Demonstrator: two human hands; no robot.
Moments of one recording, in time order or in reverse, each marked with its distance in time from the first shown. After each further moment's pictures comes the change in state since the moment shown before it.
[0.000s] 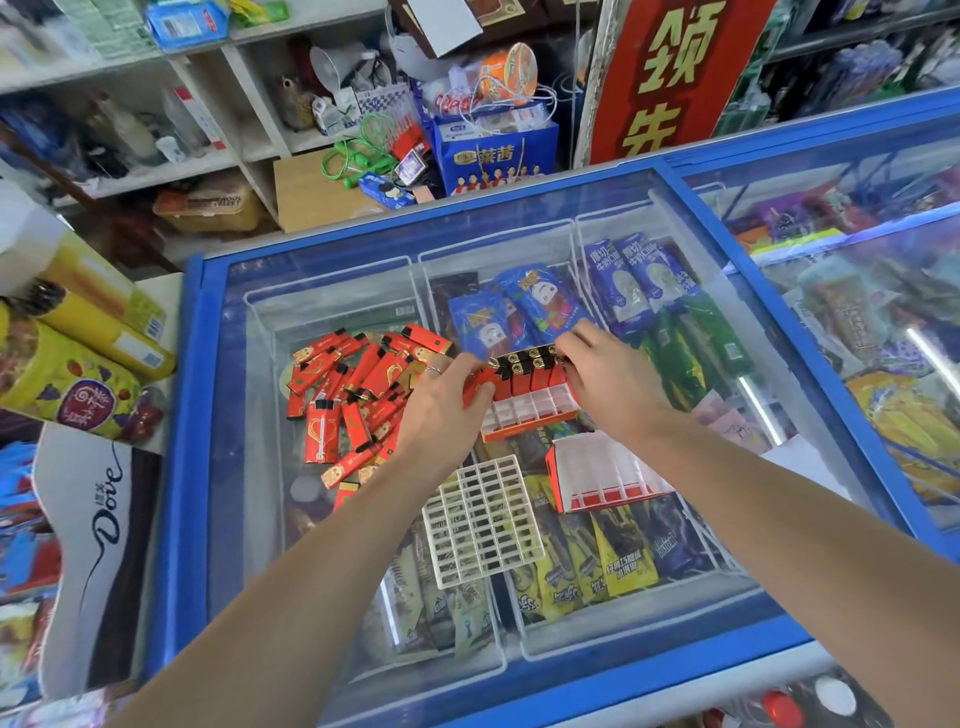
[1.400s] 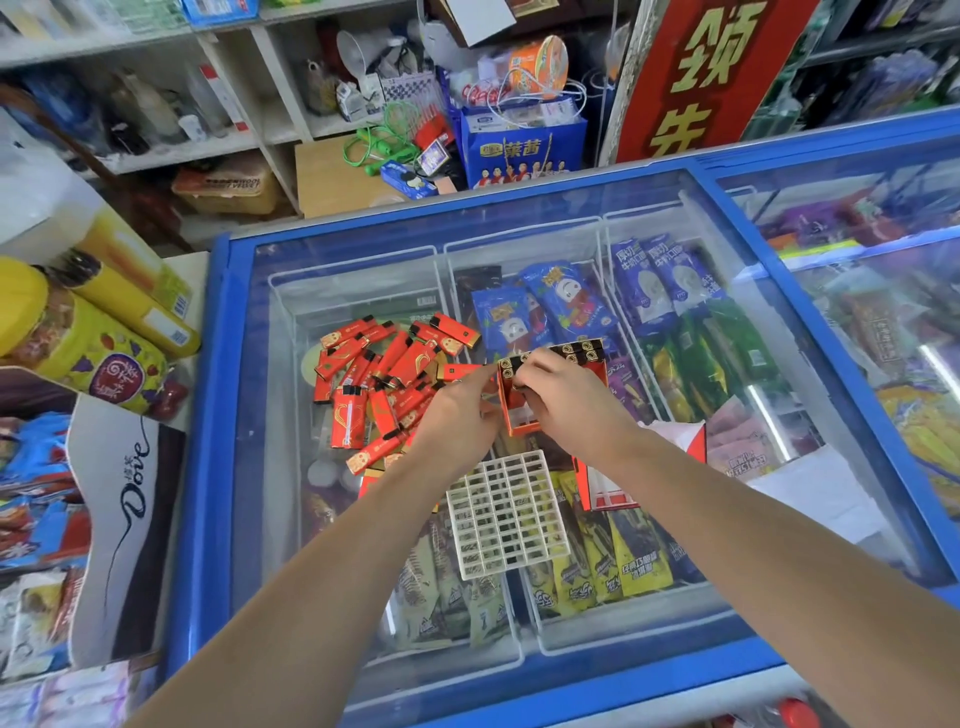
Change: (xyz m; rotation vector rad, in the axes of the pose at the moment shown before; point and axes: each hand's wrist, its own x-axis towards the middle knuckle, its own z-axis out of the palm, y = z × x) left_hand -0.004 -0.034 0.000 -0.097 -0.162 -0.071; right_hand 0.006 -0.065 0.024 0.225 -0.121 -0.161
